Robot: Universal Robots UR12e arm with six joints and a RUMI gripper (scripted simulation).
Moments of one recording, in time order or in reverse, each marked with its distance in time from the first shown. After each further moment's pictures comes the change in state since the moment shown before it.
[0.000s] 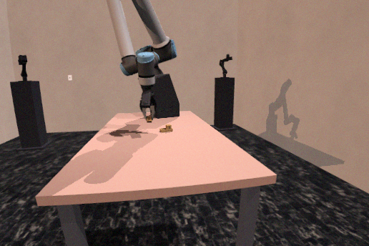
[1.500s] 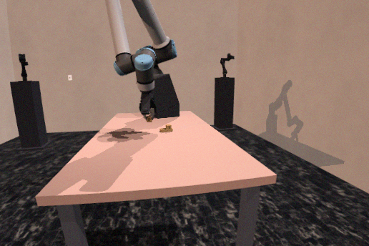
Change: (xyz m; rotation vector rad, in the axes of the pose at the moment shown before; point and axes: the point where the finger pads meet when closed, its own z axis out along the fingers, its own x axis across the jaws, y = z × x) arm 0.000 -0.003 0.001 -0.268 0.000 0.000
